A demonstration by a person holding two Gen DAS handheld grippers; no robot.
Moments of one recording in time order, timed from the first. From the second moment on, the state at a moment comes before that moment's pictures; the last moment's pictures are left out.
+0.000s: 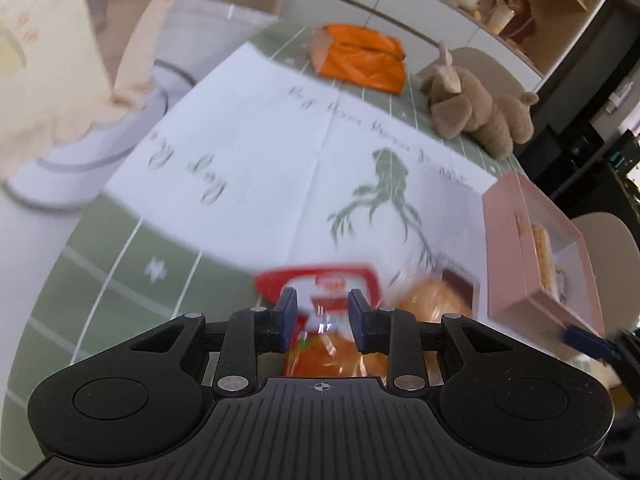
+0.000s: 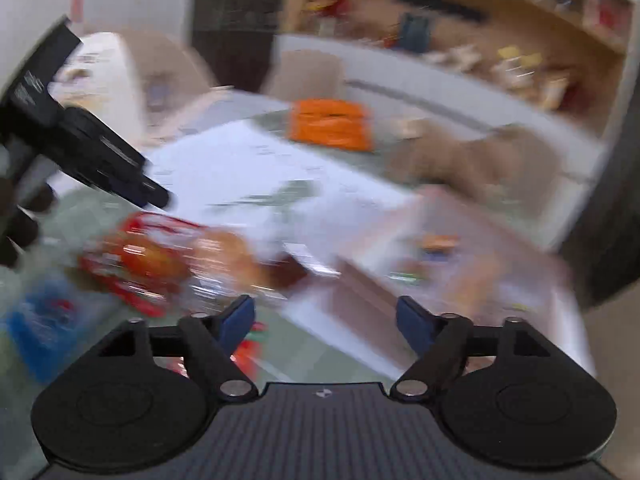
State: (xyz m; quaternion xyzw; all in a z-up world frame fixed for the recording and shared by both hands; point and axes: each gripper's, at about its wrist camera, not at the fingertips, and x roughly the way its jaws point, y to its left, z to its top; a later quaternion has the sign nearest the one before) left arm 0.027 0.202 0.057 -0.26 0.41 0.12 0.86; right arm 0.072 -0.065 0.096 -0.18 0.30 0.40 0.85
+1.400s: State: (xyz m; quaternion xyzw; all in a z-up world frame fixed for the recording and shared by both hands) left arm 0.013 0.160 0.034 -0.28 0.48 -0.05 0.83; right arm 0.018 -0.094 0.088 -0.15 0.36 0.33 0.86
